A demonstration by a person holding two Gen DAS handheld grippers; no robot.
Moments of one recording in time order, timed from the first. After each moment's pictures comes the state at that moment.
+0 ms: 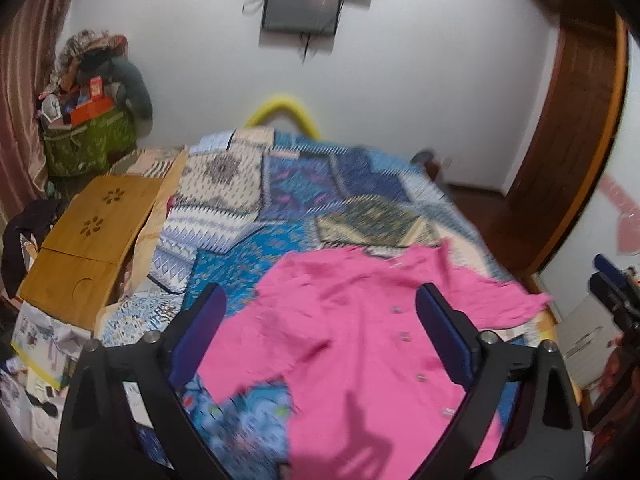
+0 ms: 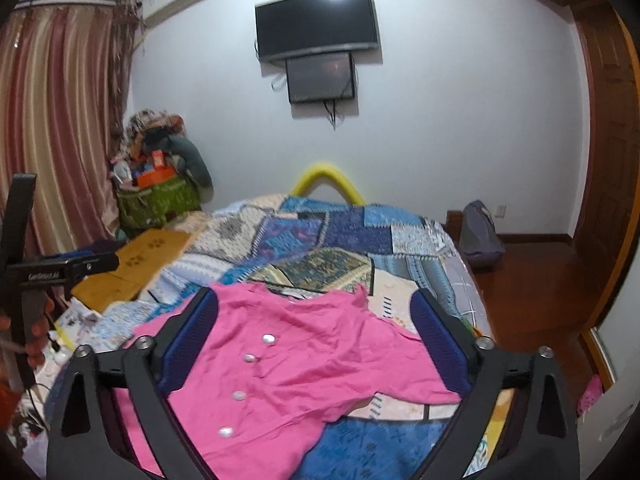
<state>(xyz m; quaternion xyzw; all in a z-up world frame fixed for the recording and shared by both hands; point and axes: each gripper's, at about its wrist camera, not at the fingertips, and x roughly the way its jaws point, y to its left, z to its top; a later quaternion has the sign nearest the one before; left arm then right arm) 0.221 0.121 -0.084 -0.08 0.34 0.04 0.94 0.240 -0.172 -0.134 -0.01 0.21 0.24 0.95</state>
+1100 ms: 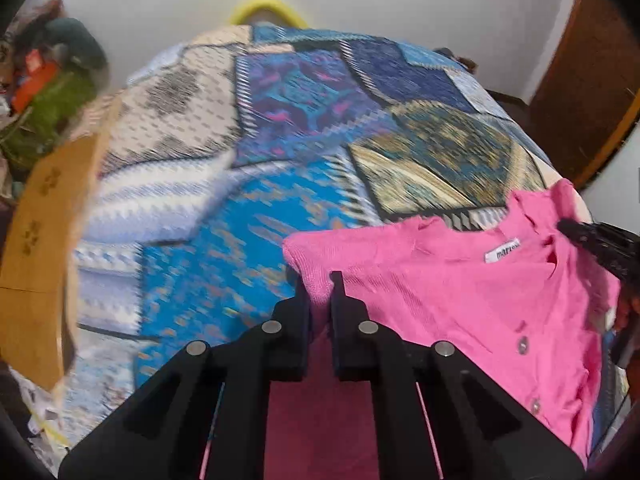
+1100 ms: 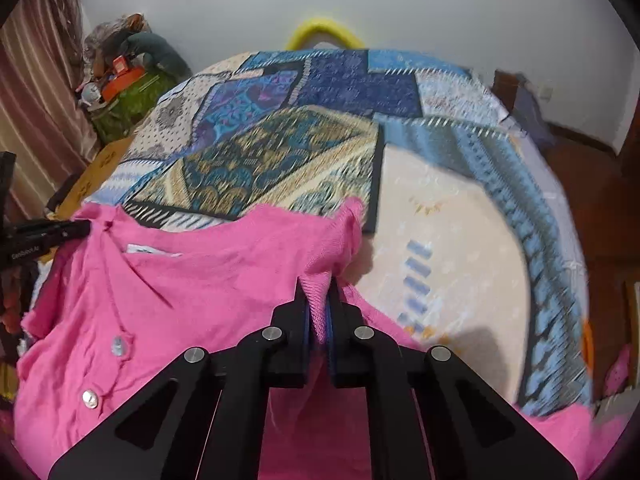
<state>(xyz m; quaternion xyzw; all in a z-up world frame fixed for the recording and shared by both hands) 0.416 0.160 -0.217 -0.03 0.50 0.02 0.87 0.456 -0.144 -0.257 -0.03 0.43 0.28 0.86</state>
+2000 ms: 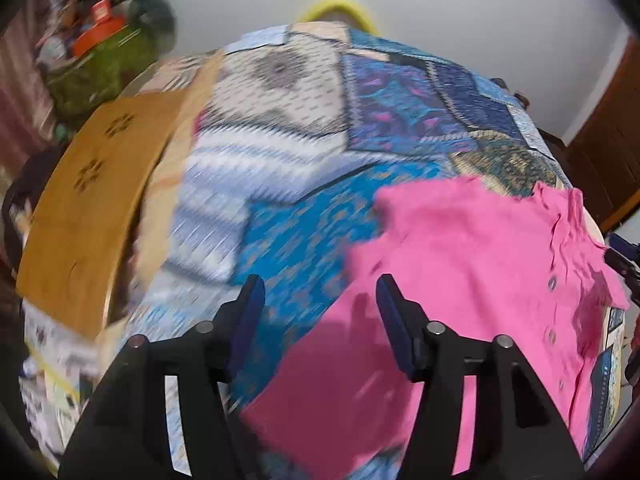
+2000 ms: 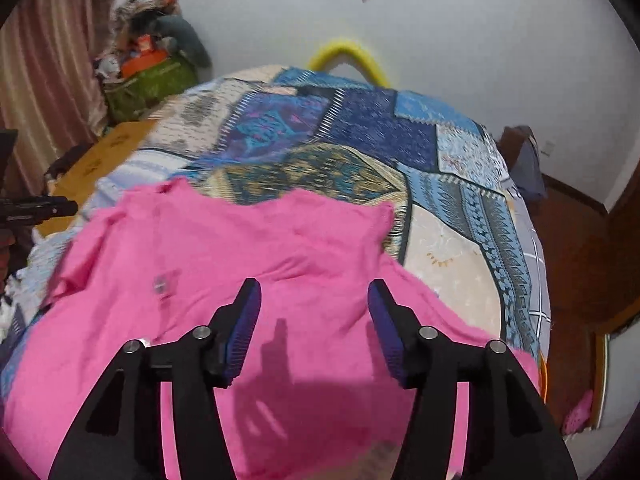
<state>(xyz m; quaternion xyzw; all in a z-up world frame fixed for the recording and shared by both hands) 0.339 0.254 -0.196 -0.10 0.50 0.11 0.86 0.424 -0.110 -0.214 -0.10 0.40 0.29 0.87</state>
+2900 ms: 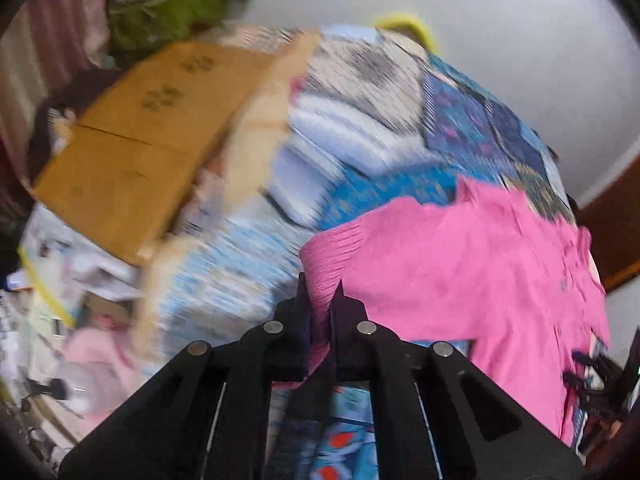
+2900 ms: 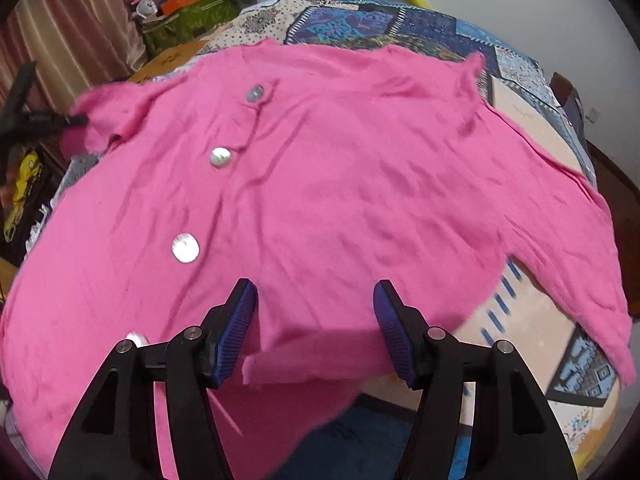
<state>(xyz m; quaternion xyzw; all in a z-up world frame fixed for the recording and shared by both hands) 0.261 0.331 -0.191 -0.19 0.47 0.18 0.84 0.352 -0.103 -0.288 -0.13 0.49 0.34 0.79</state>
